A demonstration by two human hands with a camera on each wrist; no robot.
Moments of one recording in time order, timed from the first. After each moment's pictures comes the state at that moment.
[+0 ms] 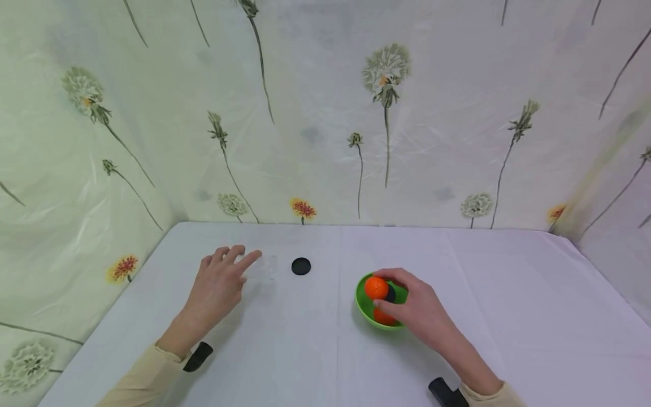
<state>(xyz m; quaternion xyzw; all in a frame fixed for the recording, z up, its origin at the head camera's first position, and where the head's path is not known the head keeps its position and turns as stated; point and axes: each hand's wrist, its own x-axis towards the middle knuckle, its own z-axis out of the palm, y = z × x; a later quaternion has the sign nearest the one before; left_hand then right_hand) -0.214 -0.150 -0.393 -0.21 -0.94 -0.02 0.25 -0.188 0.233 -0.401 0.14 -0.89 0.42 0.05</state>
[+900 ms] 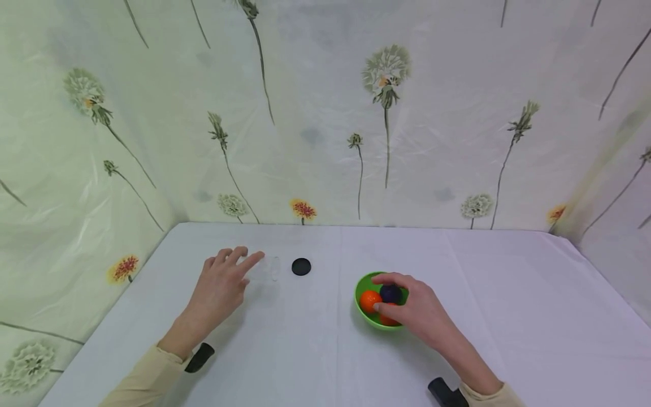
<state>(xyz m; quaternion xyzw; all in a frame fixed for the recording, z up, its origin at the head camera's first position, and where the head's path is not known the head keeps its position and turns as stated) -0.214 -0.147 -0.395 -0.22 -0.94 -0.02 0.25 -0.189 0.237 -0.402 0.13 -0.90 0.41 0.02</state>
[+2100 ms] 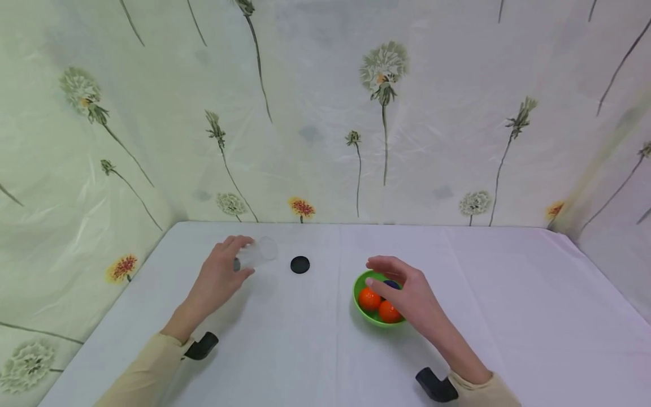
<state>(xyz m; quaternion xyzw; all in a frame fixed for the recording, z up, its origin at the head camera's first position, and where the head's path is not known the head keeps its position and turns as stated) -0.233 -0.148 -0.387 -0.17 -0.93 -0.28 0.18 -0.192 0.225 -0.388 0.15 -0.84 0.53 0.03</state>
